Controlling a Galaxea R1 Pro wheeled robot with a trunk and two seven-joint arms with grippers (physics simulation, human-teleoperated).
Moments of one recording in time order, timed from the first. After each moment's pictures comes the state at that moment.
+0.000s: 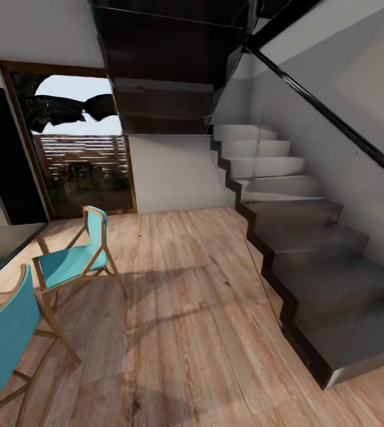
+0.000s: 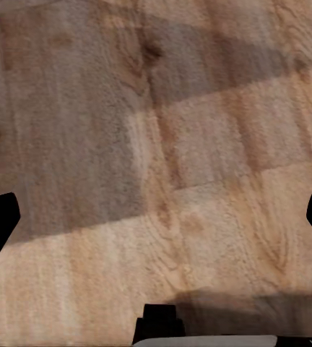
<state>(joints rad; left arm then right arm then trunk) 0.01 0.03 0.03 -0.61 0.01 -0.02 0.00 -0.18 -0.12 0.01 -0.41 0.09 -0.12 -0.01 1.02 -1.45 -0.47</state>
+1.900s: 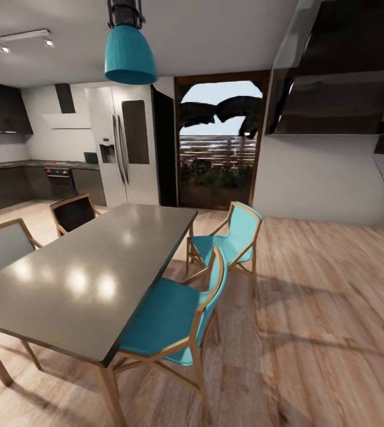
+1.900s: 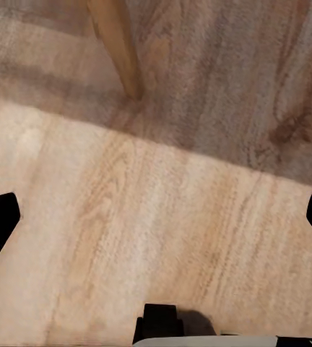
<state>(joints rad) 0.01 0.03 0.03 -0.61 0.01 -0.02 0.00 -0.18 -0.13 0.01 -0.41 0.09 -0.12 -0.01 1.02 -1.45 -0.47</state>
